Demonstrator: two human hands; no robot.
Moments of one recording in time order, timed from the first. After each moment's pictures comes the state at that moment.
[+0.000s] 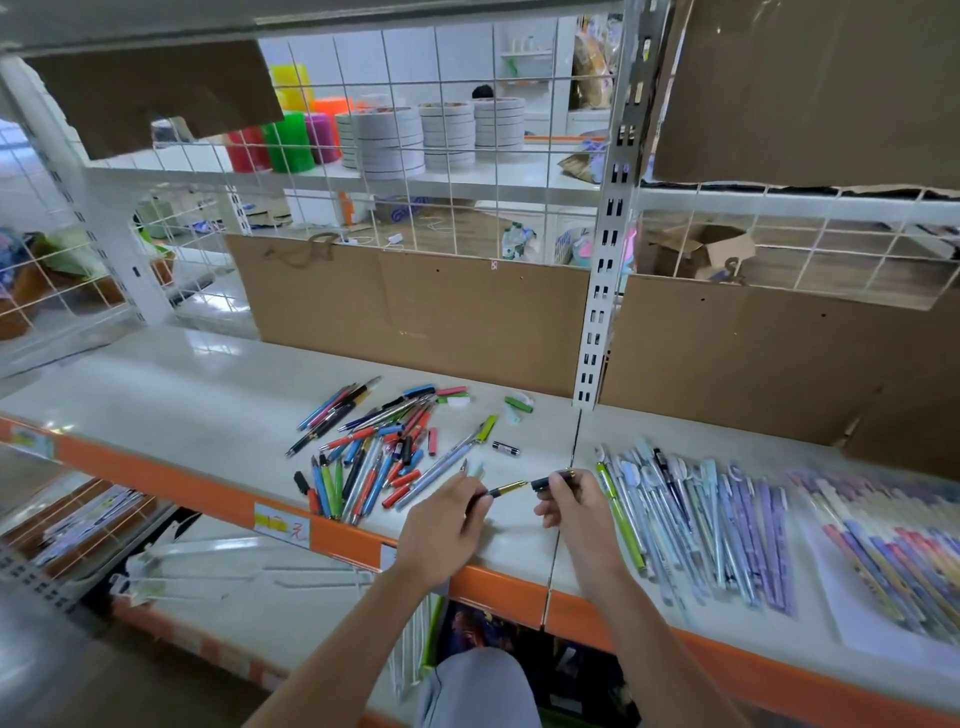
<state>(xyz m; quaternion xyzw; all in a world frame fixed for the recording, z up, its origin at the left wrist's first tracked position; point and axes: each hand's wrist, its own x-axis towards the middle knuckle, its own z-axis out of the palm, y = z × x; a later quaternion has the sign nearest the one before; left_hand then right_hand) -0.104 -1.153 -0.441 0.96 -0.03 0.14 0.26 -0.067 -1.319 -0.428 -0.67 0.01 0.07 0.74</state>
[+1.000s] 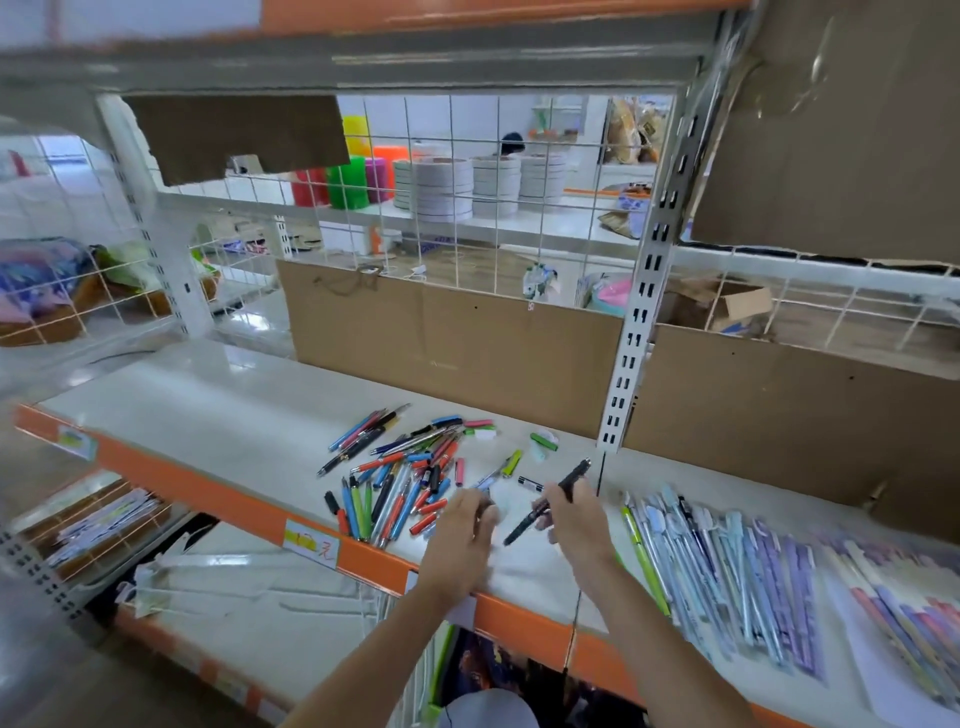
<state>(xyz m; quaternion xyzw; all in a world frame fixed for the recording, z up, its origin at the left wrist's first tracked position) -0.100 -1.147 -0.436 0.90 0.05 0.17 0.40 -0.053 -1.278 -0.393 -0.78 0.00 0.07 0.62</state>
